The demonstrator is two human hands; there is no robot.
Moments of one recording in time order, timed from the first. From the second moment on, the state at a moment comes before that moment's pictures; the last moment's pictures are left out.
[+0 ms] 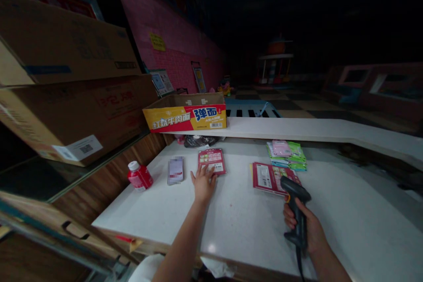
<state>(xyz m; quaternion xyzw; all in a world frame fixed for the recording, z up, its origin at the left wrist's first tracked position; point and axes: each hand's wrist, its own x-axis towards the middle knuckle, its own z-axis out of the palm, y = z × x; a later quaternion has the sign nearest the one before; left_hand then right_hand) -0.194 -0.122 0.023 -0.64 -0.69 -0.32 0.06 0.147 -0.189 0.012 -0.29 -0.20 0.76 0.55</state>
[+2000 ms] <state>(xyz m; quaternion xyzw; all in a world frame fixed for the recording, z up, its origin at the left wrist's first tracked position) -0.115 -0.101 0.011 -0.24 -0.32 -0.70 -0.59 0.145 -0.188 0.001 -0.22 -0.31 0.80 0.47</state>
